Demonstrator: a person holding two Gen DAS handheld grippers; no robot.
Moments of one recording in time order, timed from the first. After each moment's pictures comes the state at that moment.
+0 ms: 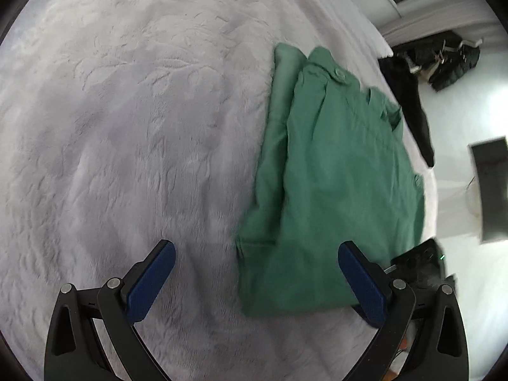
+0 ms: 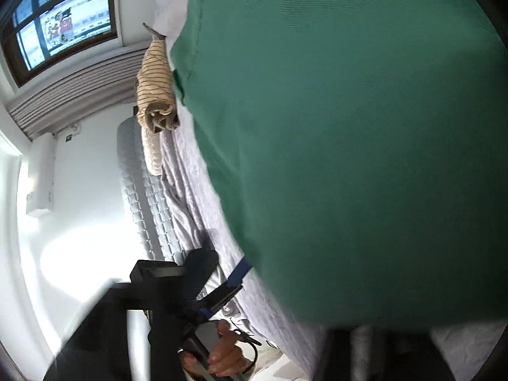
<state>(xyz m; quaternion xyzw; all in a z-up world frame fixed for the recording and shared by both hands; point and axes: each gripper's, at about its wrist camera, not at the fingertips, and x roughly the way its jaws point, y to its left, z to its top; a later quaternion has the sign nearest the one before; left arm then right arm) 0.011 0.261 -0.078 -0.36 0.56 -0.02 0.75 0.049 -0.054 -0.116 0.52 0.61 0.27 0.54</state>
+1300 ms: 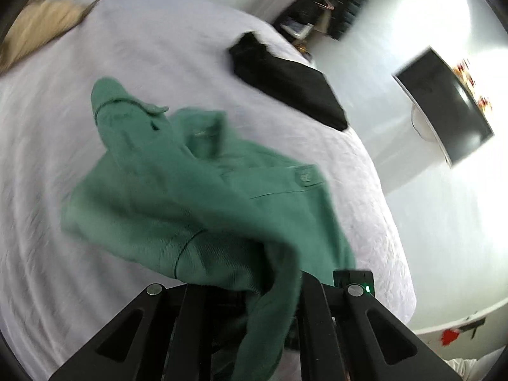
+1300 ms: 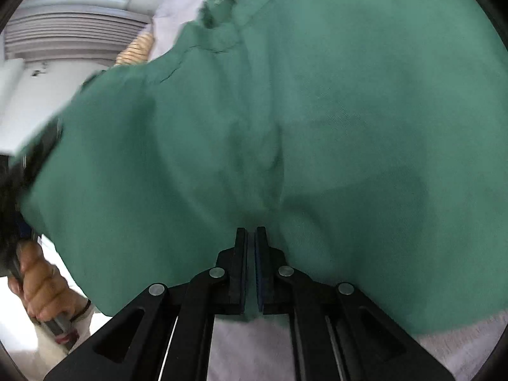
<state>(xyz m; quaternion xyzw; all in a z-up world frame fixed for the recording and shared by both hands) 0.162 0.027 0.074 -0.19 0.50 -0.19 0.82 0.089 -0.195 -0.067 0.31 0.61 0.27 0.67</state>
